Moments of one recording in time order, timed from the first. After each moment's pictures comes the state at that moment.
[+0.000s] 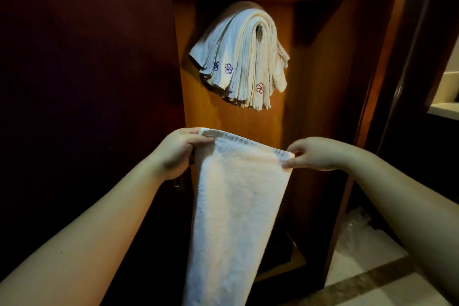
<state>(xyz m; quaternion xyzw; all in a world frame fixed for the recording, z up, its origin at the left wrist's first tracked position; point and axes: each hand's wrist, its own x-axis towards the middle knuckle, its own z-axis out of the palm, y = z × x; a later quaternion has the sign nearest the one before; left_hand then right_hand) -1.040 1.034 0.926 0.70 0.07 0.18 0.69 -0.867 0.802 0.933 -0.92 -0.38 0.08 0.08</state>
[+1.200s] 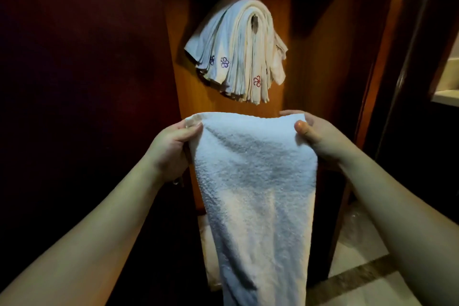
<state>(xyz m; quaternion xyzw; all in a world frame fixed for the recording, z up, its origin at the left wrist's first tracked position) -1.031 1.032 0.916 0.61 -0.01 0.21 0.77 -0.855 0.794 0.913 -0.68 -0.42 0.06 0.60</state>
